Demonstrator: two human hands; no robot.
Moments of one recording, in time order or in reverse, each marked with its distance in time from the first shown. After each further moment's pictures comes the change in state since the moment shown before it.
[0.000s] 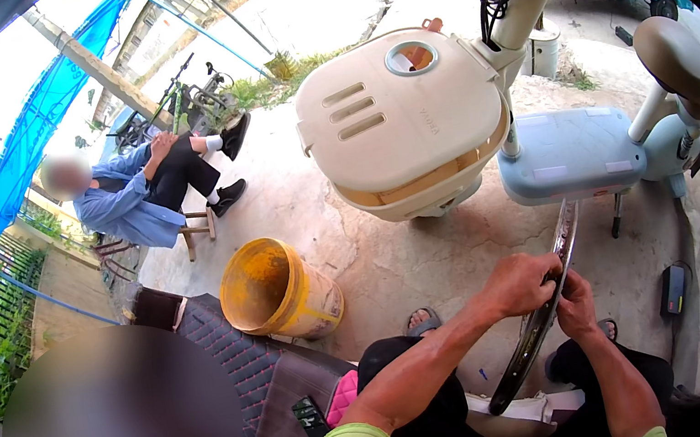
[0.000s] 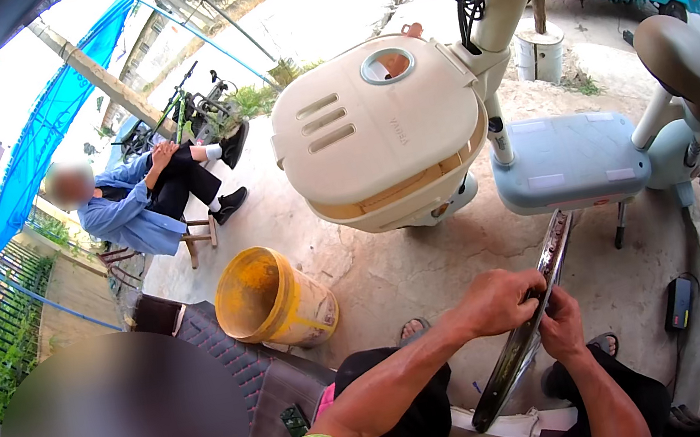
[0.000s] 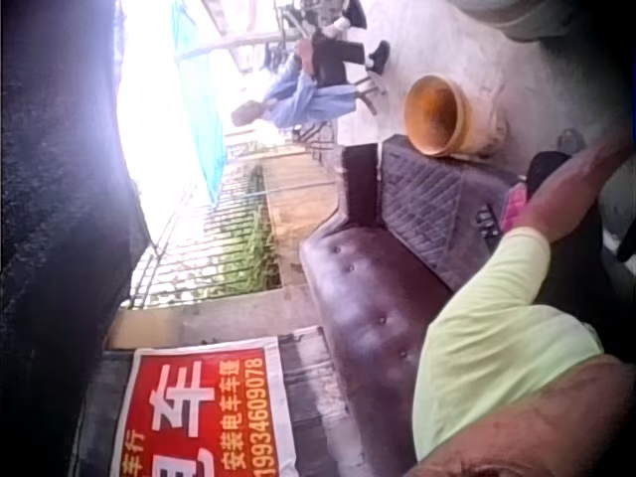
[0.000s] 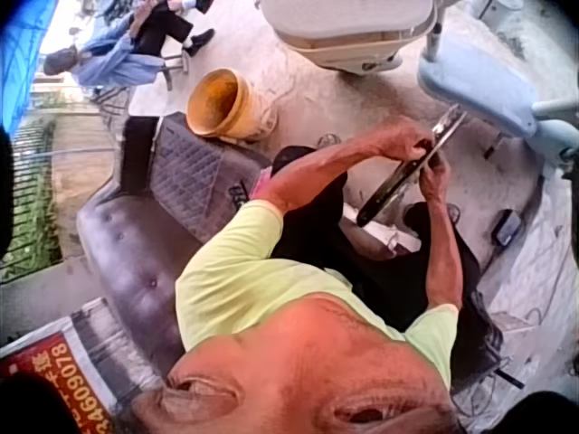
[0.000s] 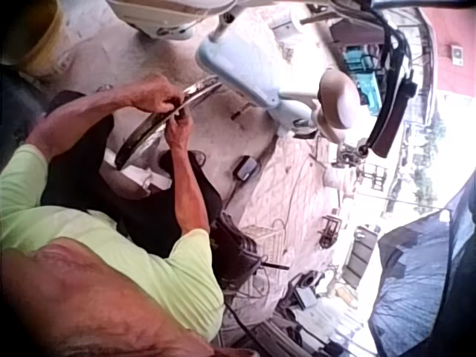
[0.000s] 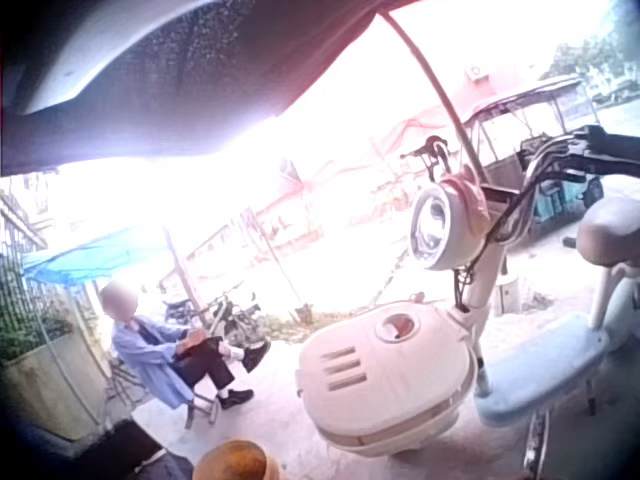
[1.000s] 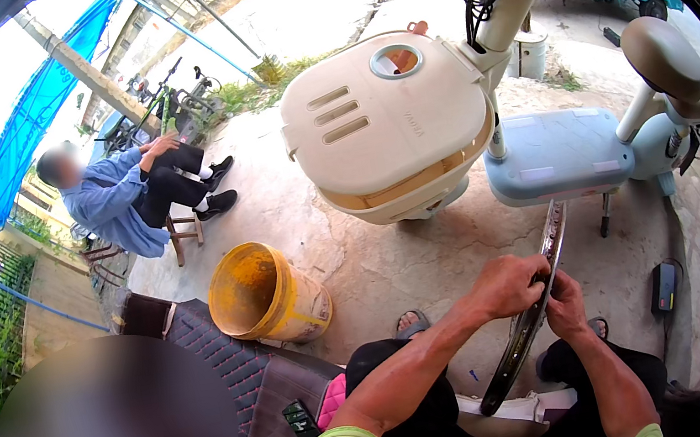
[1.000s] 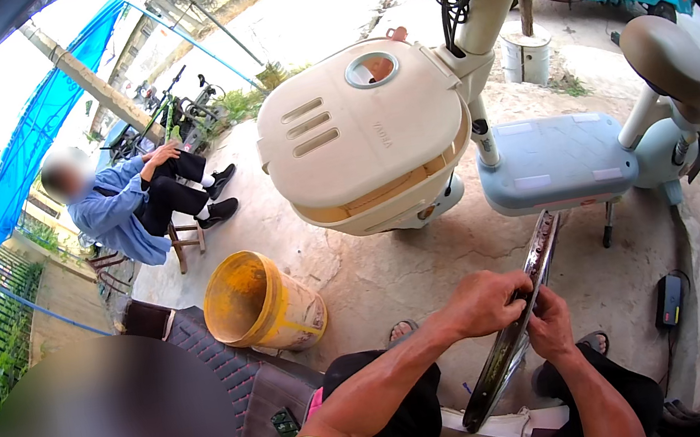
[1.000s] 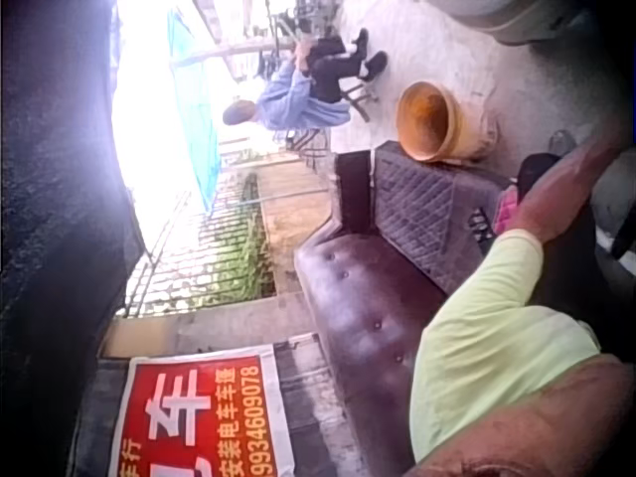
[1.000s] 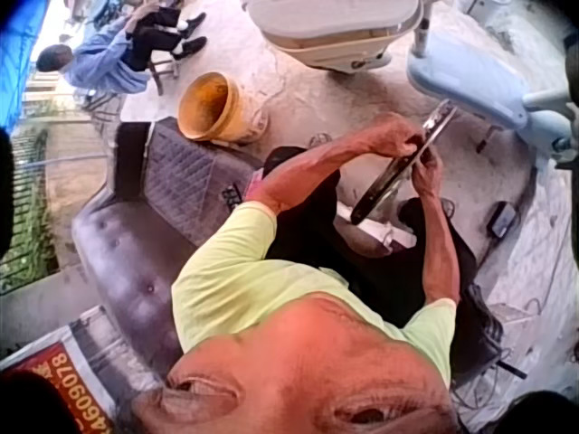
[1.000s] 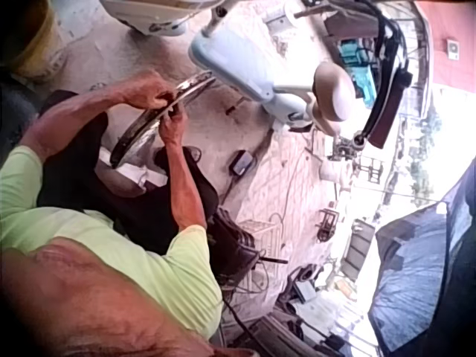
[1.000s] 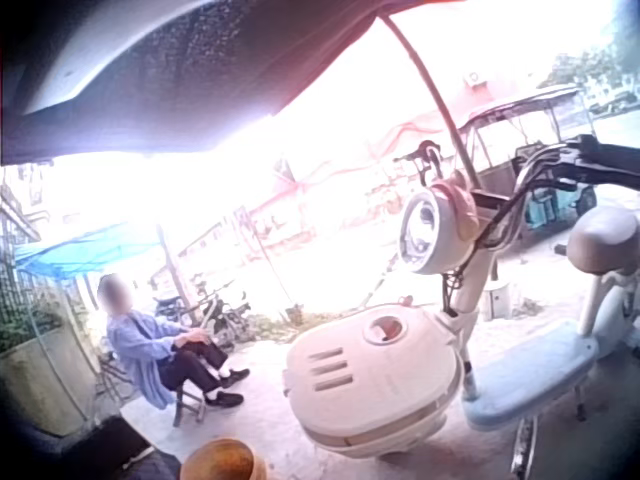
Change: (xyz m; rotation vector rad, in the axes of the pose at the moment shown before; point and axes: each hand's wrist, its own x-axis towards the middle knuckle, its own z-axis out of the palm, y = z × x) left_hand -0.002 0.002 0.000 -0.010 -0.017 -0.004; right_hand -0.003 -0.001 0.000 0.001 0.016 0.032
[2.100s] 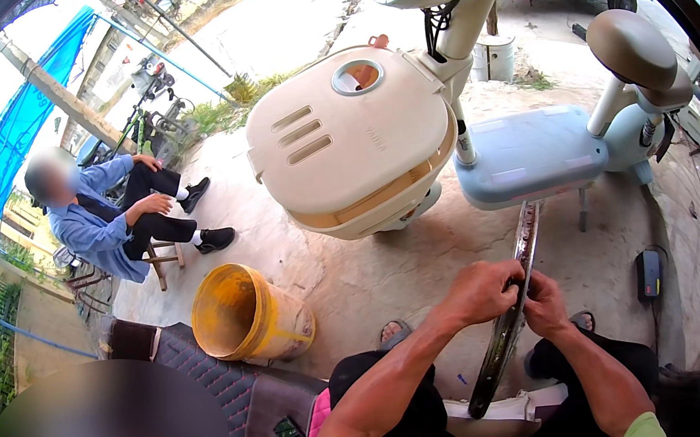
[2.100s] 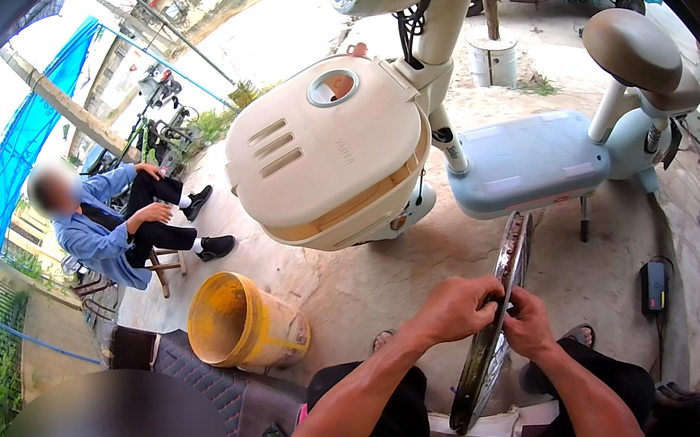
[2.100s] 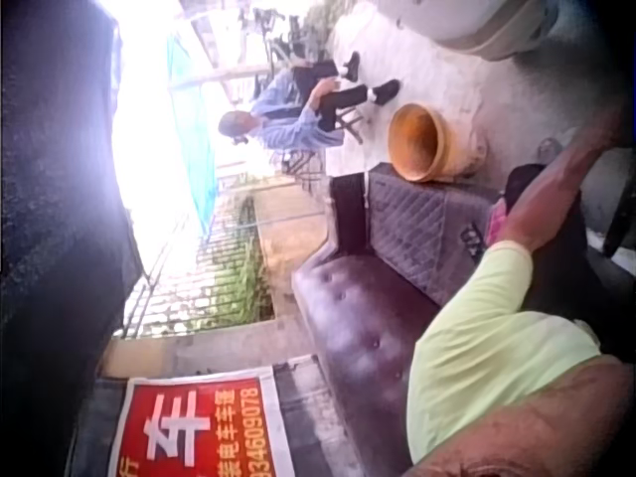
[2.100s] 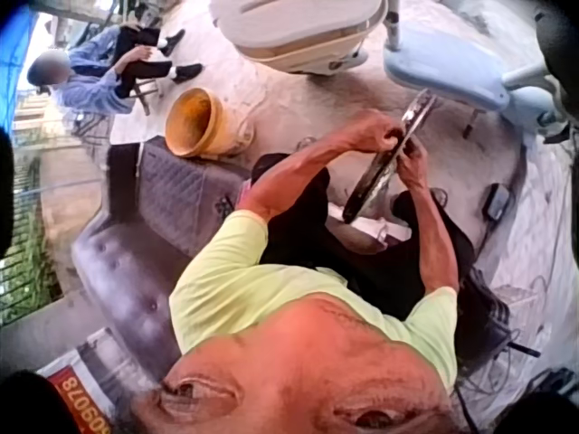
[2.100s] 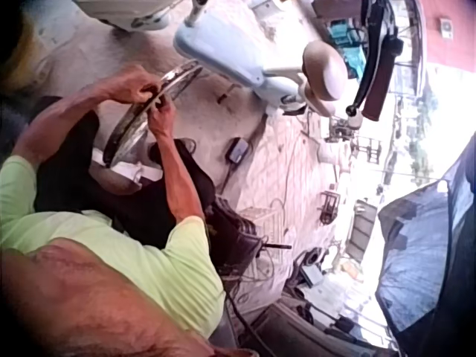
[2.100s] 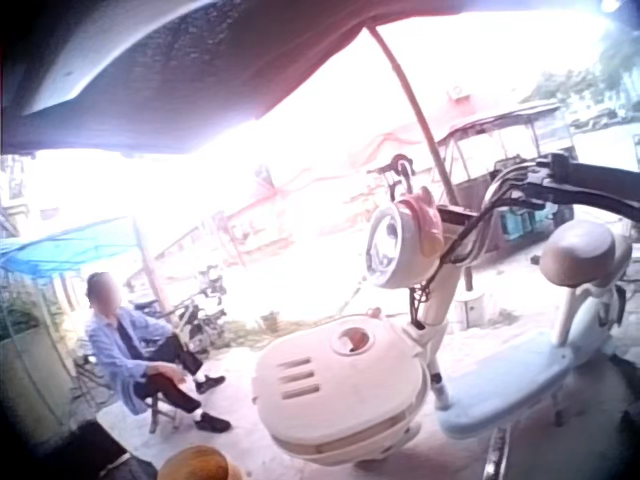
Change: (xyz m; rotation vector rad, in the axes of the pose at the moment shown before) left_hand 0.003 -0.002 0.003 -0.022 -0.018 -0.005; right_hand 0.000 -0.005 -0.001 -0.039 -0.016 0.002
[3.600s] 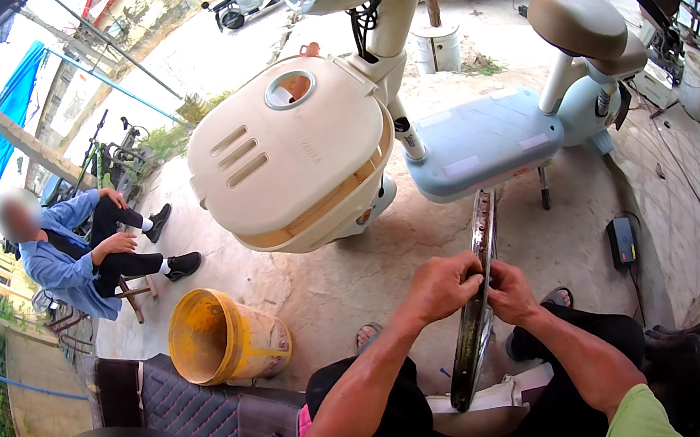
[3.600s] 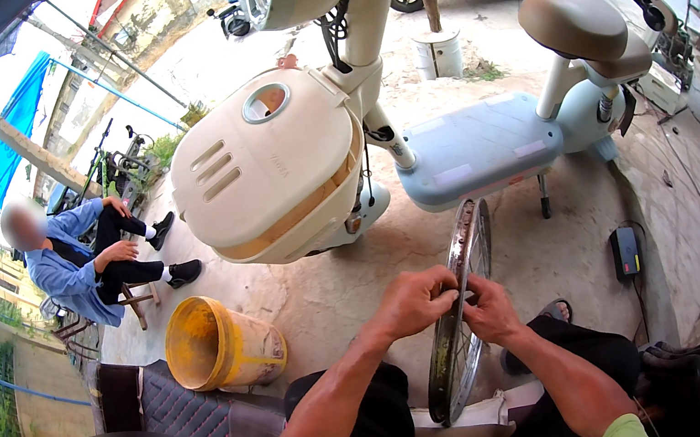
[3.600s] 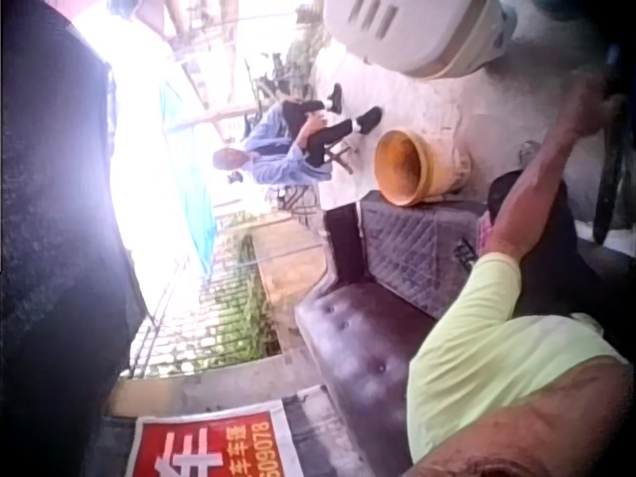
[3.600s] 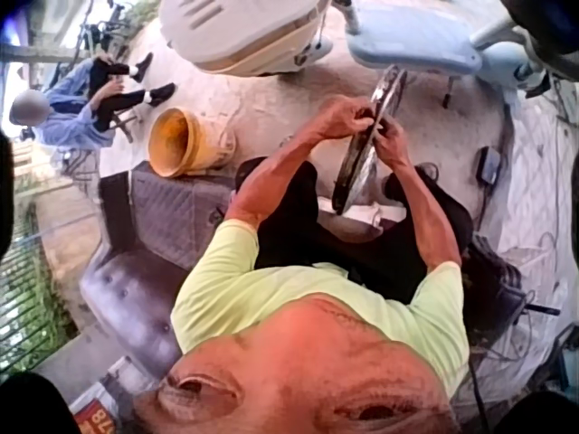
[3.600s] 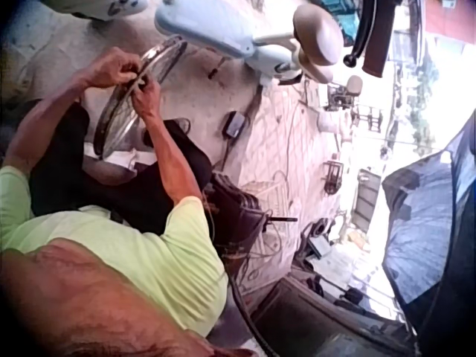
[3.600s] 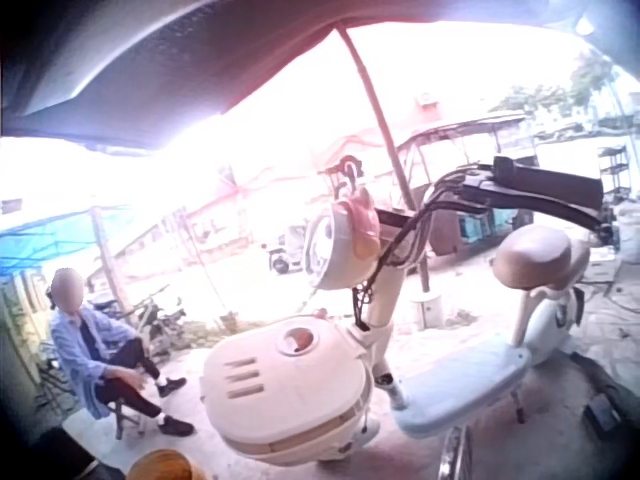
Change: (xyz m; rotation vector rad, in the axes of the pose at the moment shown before) left_hand 0.002 -0.001 0.001 -0.088 -0.021 -0.055; right_hand 0.000 0.000 -0.003 -0.118 0.025 0.058
